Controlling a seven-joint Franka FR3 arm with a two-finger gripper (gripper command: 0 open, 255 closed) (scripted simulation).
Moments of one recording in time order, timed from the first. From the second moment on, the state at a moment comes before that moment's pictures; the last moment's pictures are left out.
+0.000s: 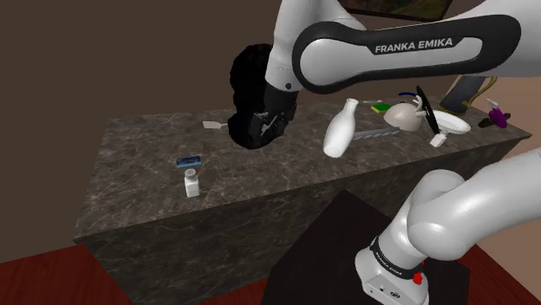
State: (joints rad) arm 0.07 -0.47 0.23 -2.34 0.11 1.98 0.21
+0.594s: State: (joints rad) arm 0.07 -0.15 0.37 -2.19 0.02 2.16 0.38
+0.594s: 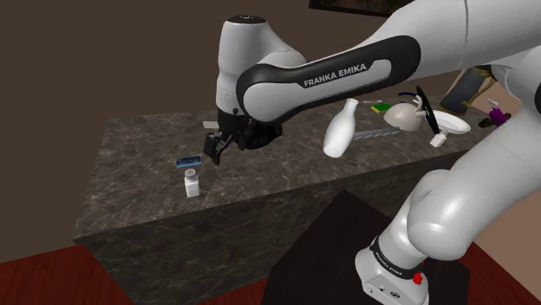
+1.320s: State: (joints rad) arm 0.13 0.21 0.41 -1.95 -0.21 2.26 0.59
